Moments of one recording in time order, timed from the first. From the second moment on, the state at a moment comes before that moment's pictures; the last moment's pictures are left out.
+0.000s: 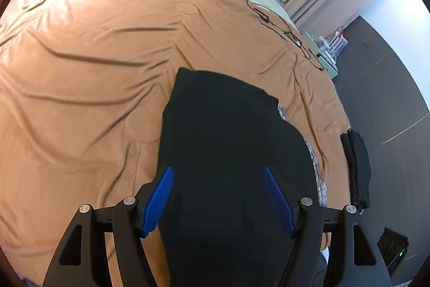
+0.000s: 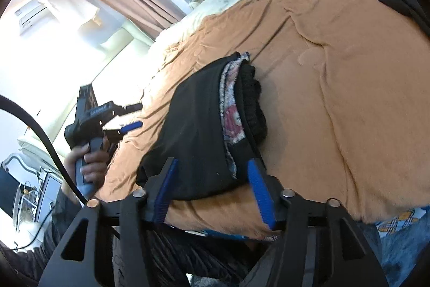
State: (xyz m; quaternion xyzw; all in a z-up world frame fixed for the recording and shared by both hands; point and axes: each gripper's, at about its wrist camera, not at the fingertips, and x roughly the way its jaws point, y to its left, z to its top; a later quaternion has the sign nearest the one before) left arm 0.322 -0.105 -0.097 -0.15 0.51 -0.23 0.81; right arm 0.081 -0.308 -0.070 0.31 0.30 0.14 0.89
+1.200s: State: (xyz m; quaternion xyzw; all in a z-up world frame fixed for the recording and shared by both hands) left arm 0.234 -0.063 -0.164 -0.22 0.56 -0.19 0.77; right arm 0.186 -0.281 -0.091 0.27 0.43 0.19 0.84
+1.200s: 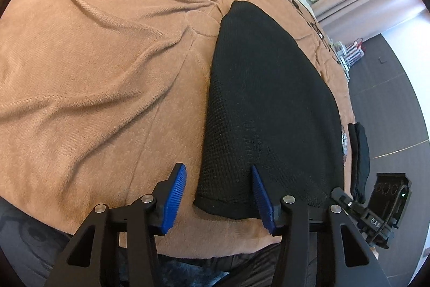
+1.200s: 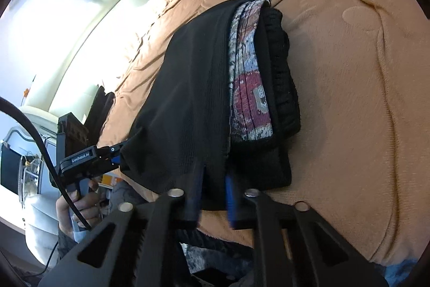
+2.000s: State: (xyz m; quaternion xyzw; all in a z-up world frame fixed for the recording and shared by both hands) left arm 0.228 -0.060 -0.146 -0.20 0.57 -0.19 0.78; right arm 0.153 -0.275 -0.068 0.19 0.43 0.14 0.87
